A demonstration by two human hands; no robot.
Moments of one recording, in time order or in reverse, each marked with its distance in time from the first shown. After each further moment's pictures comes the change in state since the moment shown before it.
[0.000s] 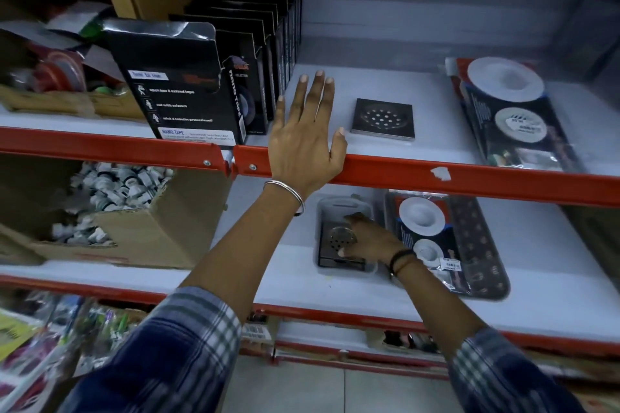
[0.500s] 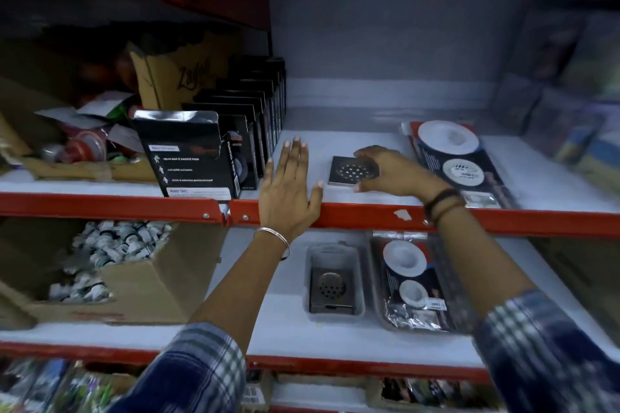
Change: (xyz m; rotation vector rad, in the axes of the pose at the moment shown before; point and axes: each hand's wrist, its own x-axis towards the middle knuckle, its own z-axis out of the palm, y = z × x) left_hand -0.003 0.003 -0.008 0.001 -0.048 0.002; right_hand -0.061 -0.038 -0.201 0.040 0.364 -0.163
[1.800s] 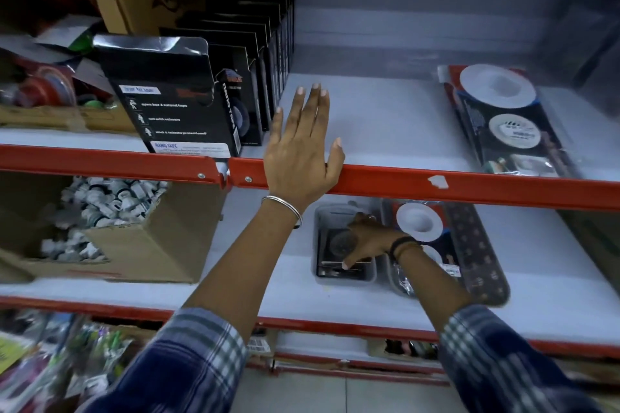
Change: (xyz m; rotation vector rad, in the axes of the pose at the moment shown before) left_hand 0.002 -0.004 0.019 0.028 0.140 0.029; right_hand 0.002 0.060 0.192 -0.183 -0.578 0.208
